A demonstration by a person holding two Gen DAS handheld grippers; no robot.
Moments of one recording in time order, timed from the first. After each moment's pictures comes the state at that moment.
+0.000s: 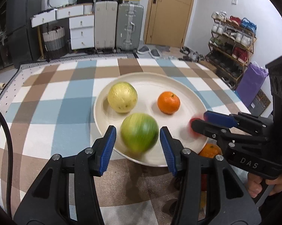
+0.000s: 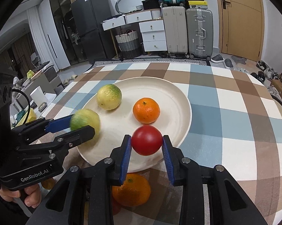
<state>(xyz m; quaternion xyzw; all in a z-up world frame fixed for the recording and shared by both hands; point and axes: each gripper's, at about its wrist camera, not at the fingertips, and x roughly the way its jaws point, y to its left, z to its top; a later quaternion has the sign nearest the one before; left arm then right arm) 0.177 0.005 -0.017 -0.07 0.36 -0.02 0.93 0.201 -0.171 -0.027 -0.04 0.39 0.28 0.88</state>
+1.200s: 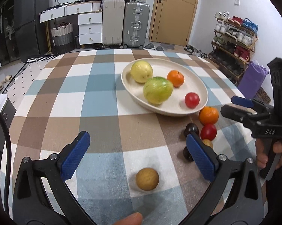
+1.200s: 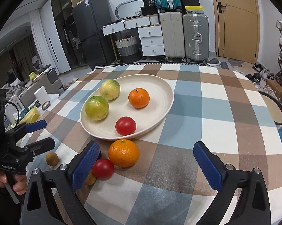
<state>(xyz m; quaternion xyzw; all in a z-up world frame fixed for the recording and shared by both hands) 0.086 0.028 -0.020 -0.07 0.37 0.00 0.92 0.160 -0.214 -0.024 -0.04 0.38 0.29 0.88</state>
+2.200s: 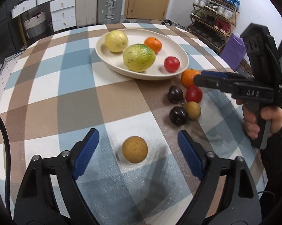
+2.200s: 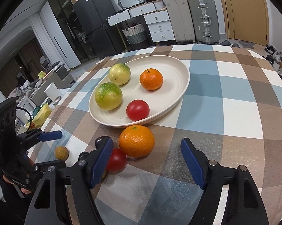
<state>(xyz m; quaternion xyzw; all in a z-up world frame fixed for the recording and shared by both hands) 0.083 0.018 -0.041 -0.04 0.46 -0.11 0.88 0.168 -0.206 -0.043 0.00 0.43 0.33 0.84</state>
